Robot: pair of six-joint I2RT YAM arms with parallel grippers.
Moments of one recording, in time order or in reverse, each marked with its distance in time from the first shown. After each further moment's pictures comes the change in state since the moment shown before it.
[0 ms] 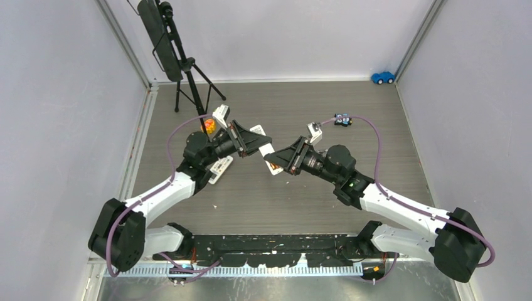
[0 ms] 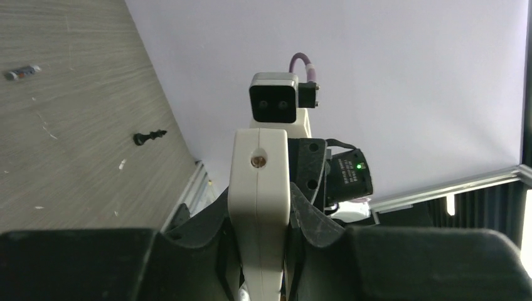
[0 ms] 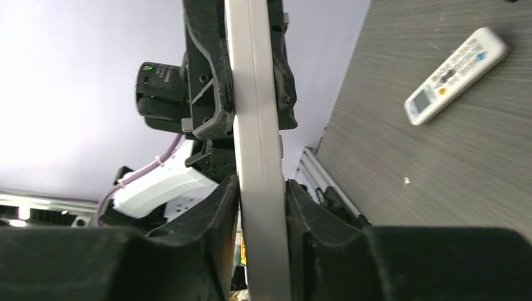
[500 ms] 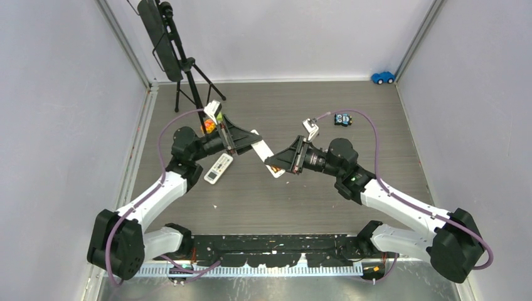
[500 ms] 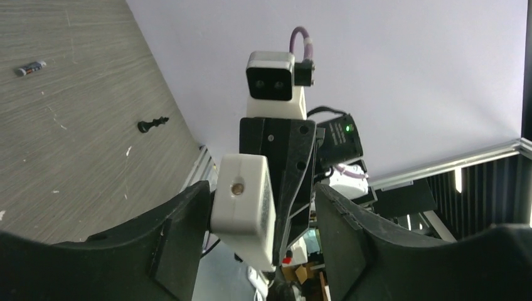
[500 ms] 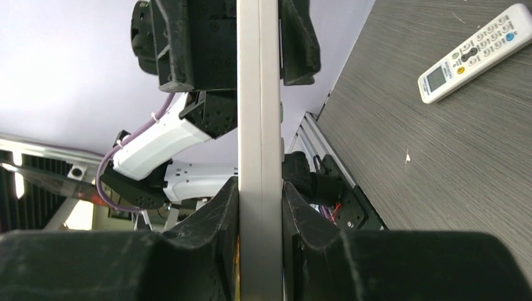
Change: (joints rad) left arm 0.109 -0.072 0.027 -0.093 0.160 0.032; right arm -0.055 0.012 0.027 0.002 -0.199 -0.054
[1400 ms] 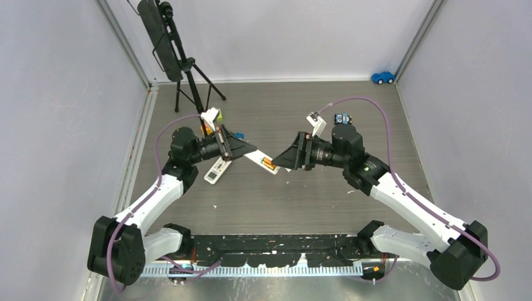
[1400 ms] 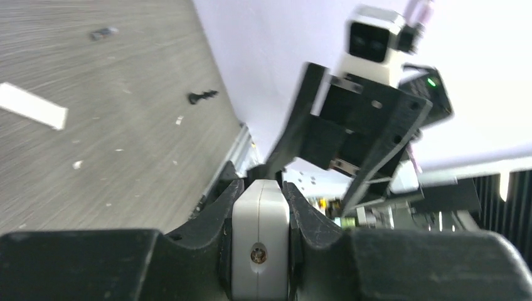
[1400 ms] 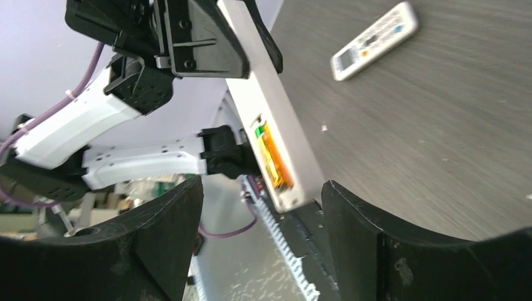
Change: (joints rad) left arm 0.074 -0.041 -0.002 -0.212 0.145 0.164; right arm -0.082 -0.020 0.229 -0.531 -0.098 -0.345
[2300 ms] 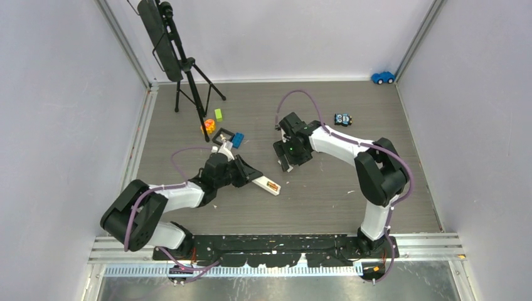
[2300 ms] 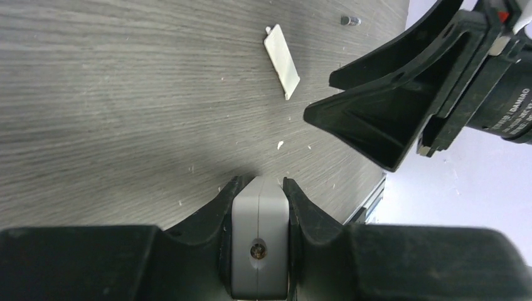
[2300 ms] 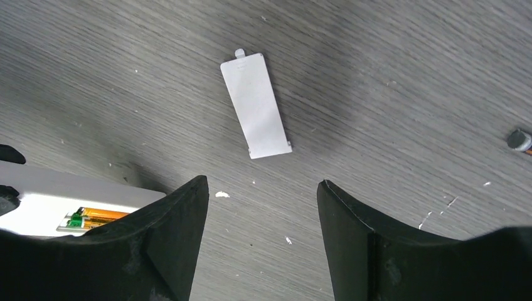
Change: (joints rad) left arm -0.235 0.261 -0.262 0.009 -0.651 0.131; right arm -0.013 0.780 0.433 -0.591 0.522 -0.636
